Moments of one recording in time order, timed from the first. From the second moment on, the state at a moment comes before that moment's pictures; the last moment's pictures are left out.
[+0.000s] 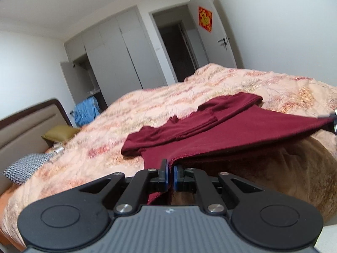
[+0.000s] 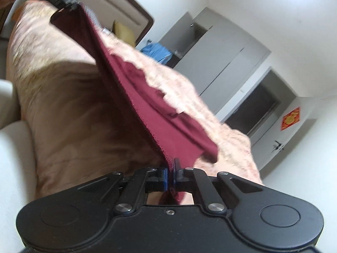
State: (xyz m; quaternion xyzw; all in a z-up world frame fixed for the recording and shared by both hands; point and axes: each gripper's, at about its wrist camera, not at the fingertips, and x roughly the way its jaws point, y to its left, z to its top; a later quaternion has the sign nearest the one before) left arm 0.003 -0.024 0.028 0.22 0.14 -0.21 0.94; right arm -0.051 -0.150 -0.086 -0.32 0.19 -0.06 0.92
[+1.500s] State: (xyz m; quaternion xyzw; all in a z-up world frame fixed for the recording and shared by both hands) left arm 0.379 -0.131 0.000 0.26 0.32 -0.34 0.84; right arm 0.319 -0.316 -0.043 -0.21 0.38 0.04 0.90
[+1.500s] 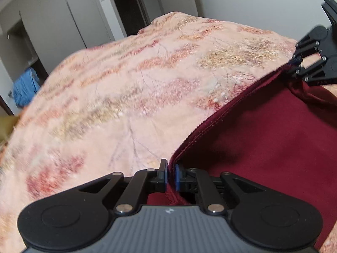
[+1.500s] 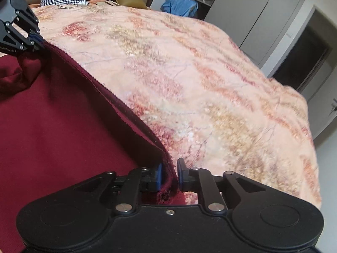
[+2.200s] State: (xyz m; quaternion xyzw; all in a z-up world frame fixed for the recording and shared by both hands) left arm 0.291 -0.060 -0.019 0.16 0.32 -0.31 0.88; right arm 0.226 -0.315 -0.067 -0.08 0.31 0.01 0.95
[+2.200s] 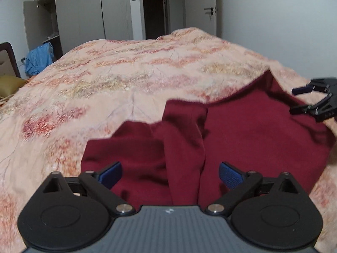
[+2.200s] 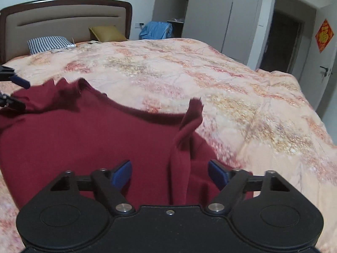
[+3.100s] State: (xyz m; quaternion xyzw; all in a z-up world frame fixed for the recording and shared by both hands) left arm 0.258 0.009 -0.012 -0.06 0.34 -0.21 0.91; right arm 0.142 -0.345 -0.067 0.09 0.30 -0.07 0.95
